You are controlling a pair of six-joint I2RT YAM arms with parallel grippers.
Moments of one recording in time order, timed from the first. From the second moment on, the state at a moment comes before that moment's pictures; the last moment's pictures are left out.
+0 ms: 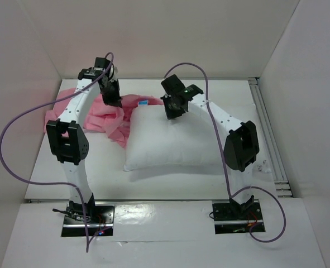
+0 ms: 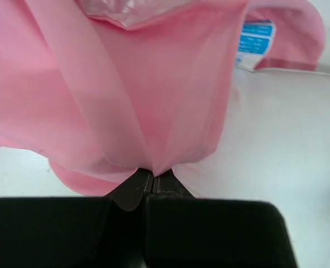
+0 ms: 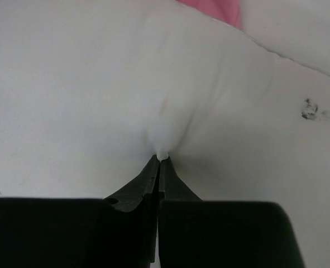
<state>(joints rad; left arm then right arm) -0.12 2.00 1.98 -1.06 0.12 -0.32 0.61 1.96 1.84 -0.87 0.09 0.27</state>
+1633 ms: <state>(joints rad) -0.11 1.76 1.79 -1.11 0.32 -0.27 0.87 1.86 1.81 -0.65 0.44 0.30</state>
